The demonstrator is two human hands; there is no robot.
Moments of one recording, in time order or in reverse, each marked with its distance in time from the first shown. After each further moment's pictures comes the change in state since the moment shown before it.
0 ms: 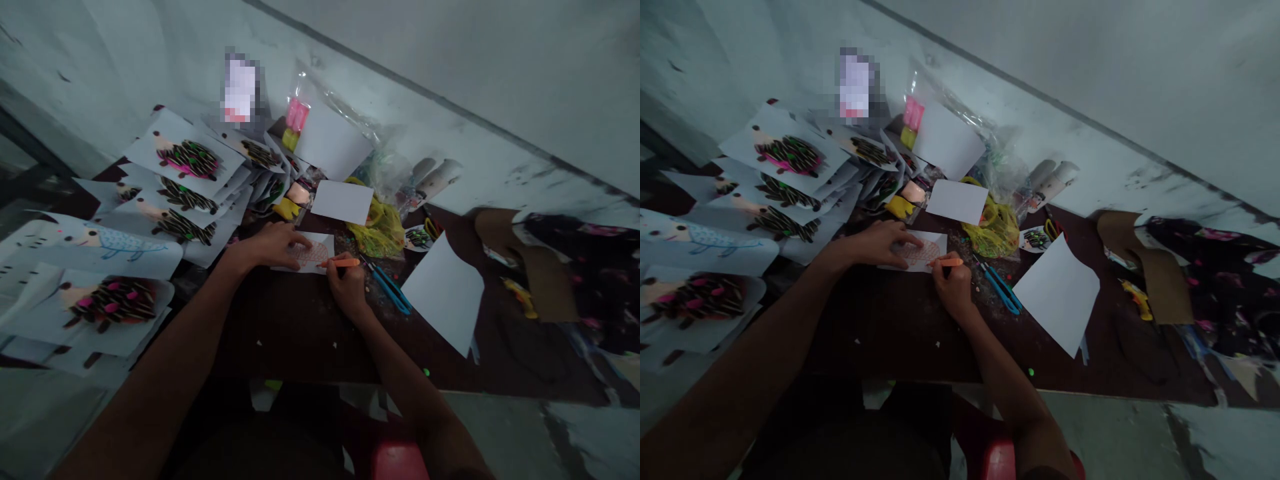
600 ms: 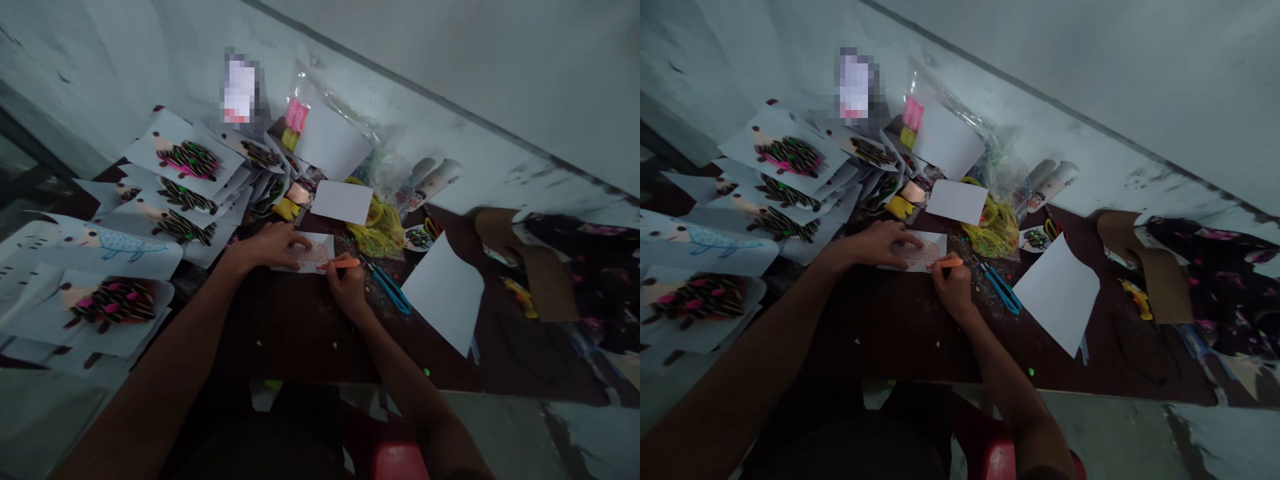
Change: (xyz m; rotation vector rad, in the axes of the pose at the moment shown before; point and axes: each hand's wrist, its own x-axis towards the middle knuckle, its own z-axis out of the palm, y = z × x) left_hand 0.000 0.001 -0.001 -0.010 -0.007 0.002; right_hand -0.001 0.000 0.000 -0.006 -0.016 0.029
